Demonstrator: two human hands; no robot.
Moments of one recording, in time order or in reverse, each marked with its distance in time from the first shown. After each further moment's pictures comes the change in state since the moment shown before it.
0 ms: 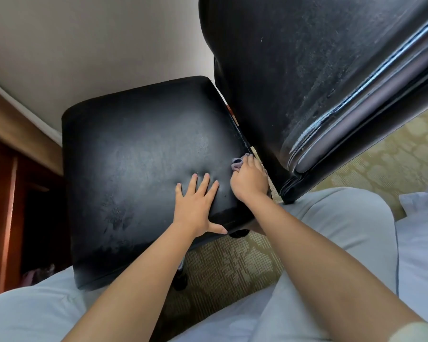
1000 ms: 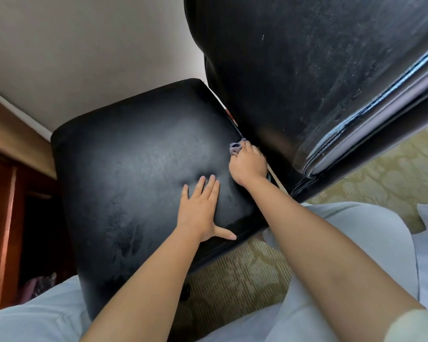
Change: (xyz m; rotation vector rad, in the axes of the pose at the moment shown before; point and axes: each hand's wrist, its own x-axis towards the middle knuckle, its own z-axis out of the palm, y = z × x) left_hand 0.034 -0.002 -0.012 0.014 -0.064 -0.016; right_hand 0.078 -0.022 -0.007 0.006 -0.010 -0.090
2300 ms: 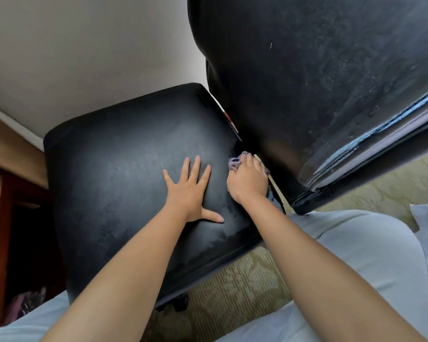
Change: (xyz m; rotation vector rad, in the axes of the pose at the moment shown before) left_hand 0.040 -0.039 -0.022 0.028 0.007 -0.019; right_hand -0.017 0.001 0.018 -0.065 0.075 0.052
